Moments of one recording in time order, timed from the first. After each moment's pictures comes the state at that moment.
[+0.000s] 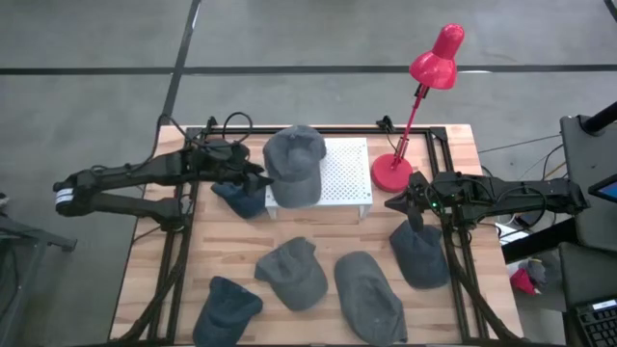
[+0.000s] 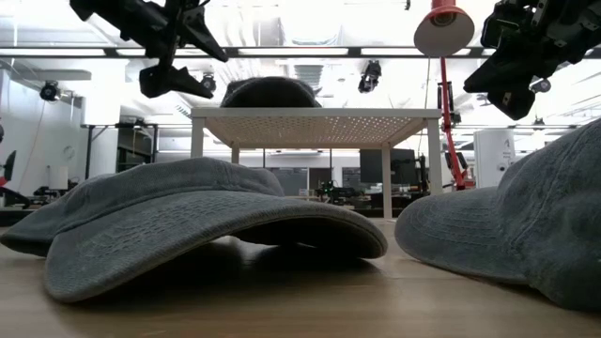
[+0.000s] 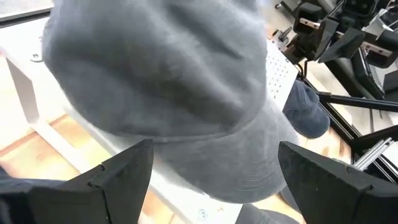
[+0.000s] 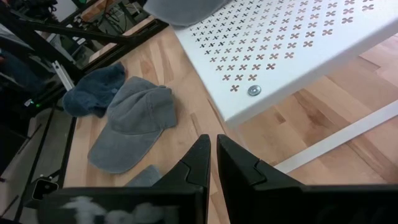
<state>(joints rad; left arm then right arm) 0.27 0.91 0.81 -0.40 0.03 -0.61 0.00 0.53 0.43 -0.36 0.03 0.58</state>
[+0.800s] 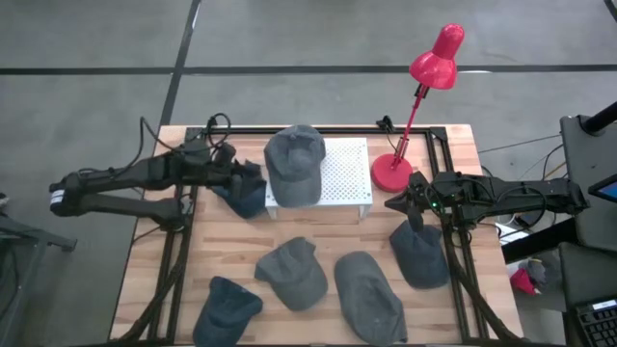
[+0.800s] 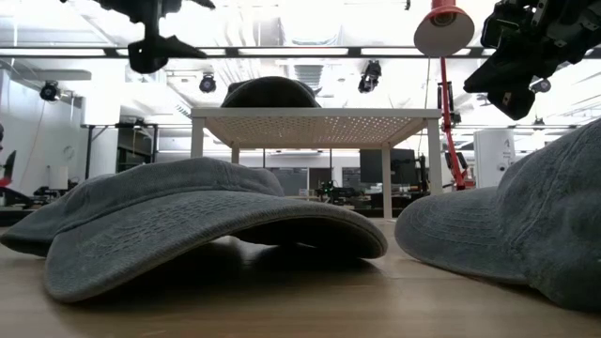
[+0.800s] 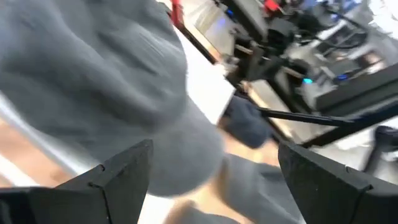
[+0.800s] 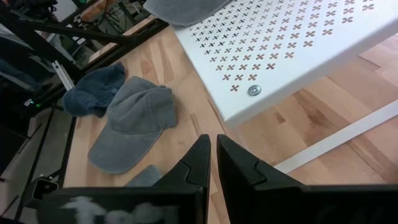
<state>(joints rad) 0.16 0.78 0.81 -0.36 0.04 -0.74 0.00 0.53 0.43 -0.36 0.03 0.58</state>
